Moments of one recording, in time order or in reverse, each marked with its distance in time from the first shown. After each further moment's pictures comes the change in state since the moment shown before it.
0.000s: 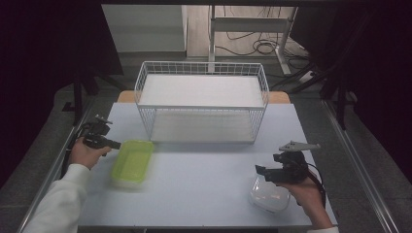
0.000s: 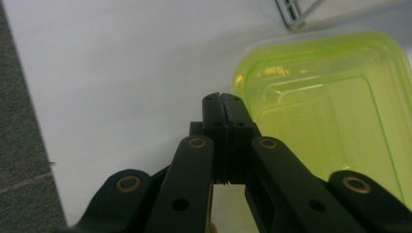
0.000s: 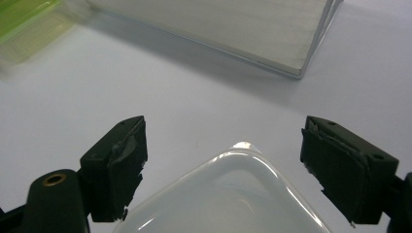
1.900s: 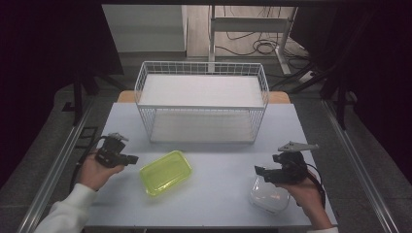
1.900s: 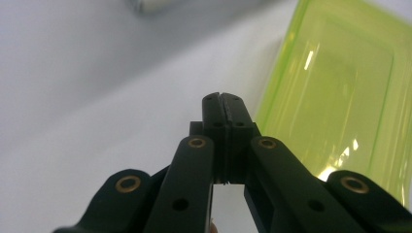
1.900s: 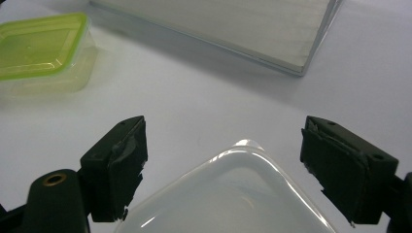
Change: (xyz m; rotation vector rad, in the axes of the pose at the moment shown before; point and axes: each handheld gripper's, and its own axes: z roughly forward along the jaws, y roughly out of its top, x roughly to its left) left arm -0.069 -0.051 -0.026 -0.057 -0.139 0.198; right arm 0.003 0.000 0.001 0.012 -0.001 -0.004
